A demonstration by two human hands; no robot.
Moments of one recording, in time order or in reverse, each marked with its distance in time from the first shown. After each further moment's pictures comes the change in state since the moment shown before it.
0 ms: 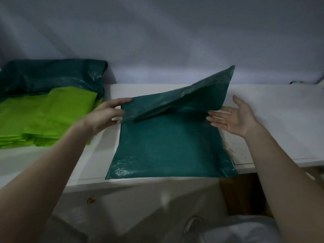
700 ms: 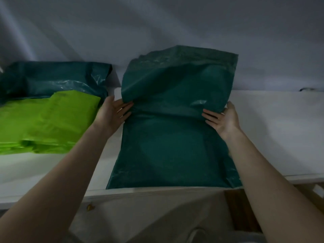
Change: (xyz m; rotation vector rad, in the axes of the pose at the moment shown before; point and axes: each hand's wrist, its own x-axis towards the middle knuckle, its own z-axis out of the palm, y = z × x) left_hand 0.032 -0.002 0.009 -0.669 0.225 -0.005; right_hand 0.043 0.023 0.042 -0.019 0.160 -0.206
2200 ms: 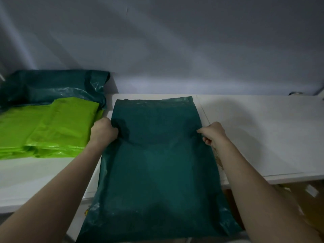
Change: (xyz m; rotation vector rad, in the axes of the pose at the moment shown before) left_hand -0.006 -0.014 -0.025 1.541 0.378 0.158; right_hand -0.018 0.014 0.004 -0.839 0.195 0.048
